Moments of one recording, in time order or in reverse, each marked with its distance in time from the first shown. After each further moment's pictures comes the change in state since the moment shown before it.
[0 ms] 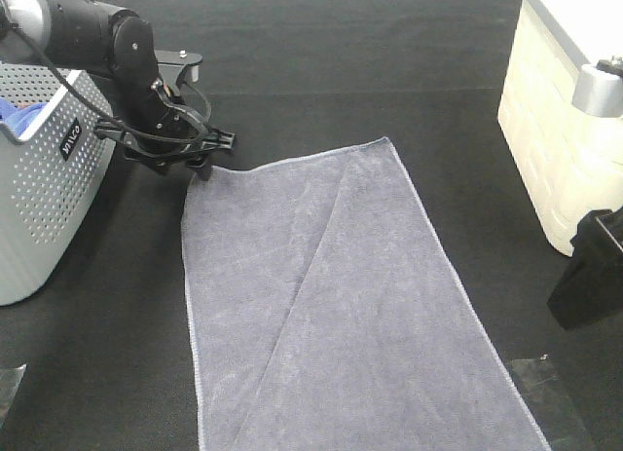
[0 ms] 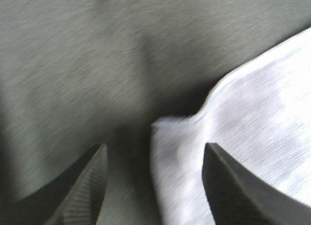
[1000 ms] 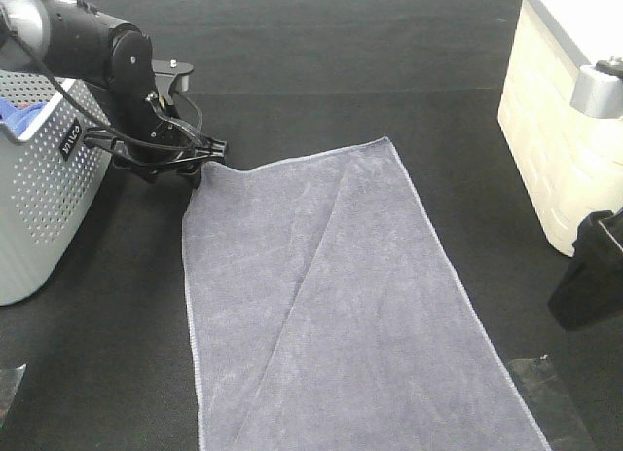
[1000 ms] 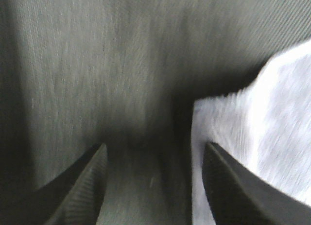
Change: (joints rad) left arm 0.000 -0.004 0.039 0.069 -0.030 -0.101; right arm 0.000 0.000 0.000 0.000 0.002 -0.022
